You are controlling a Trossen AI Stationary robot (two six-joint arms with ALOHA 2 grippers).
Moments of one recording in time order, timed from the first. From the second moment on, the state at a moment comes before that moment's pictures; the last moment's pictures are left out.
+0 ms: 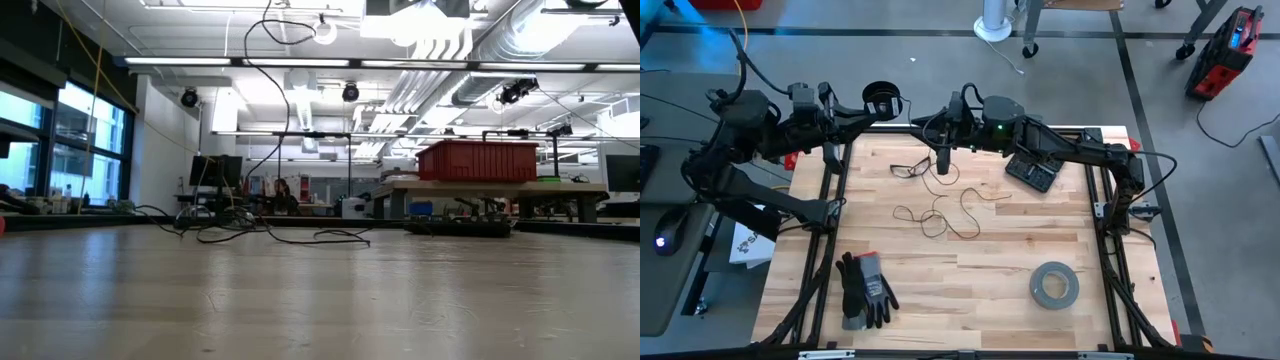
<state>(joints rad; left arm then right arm) -0.03 1.02 1.64 -0.55 -0.35 -0.08 -0.13 1.86 1.96 -0.06 0.01 0.02</state>
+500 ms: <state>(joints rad) -0.03 1.02 1.64 -0.55 -0.35 -0.08 -0.13 1.86 1.96 -0.07 0.01 -0.01</state>
